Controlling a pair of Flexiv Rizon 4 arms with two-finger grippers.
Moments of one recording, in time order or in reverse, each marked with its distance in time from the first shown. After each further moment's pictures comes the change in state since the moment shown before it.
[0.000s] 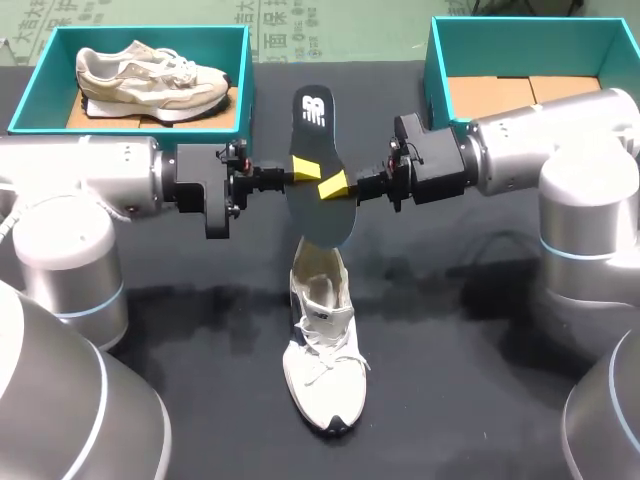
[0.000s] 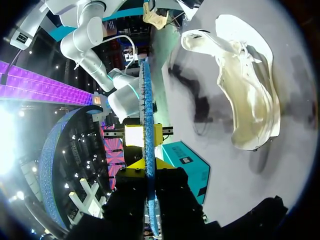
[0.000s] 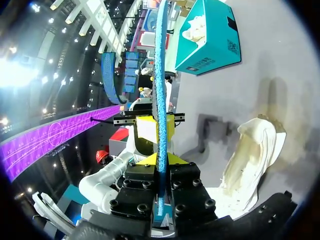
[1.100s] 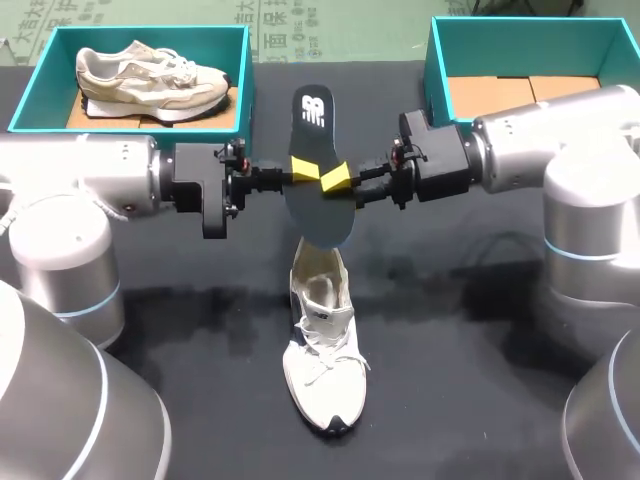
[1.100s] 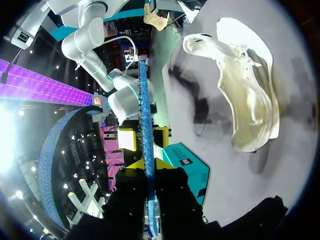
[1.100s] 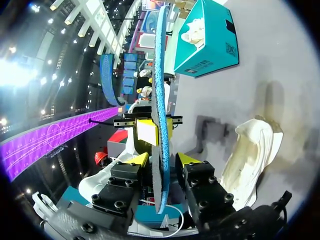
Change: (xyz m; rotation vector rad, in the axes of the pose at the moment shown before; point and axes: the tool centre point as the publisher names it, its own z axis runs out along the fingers) left arm -0.002 -0.003 -0.002 0.012 0.002 -0.008; right arm 0.001 0.002 -0.005 -0.015 -0.016 0.003
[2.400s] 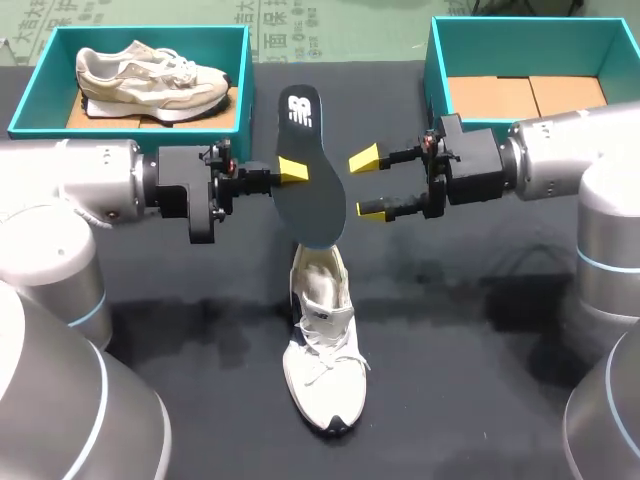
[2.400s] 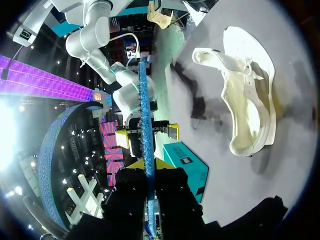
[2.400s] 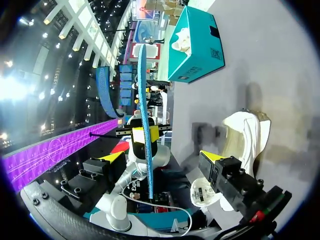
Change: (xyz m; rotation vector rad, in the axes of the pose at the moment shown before) left arm -0.013 -0.011 -0.017 -0.032 -0.002 -0.028; right arm -0.001 -0.004 -0.037 -0.081 -0.007 0.094
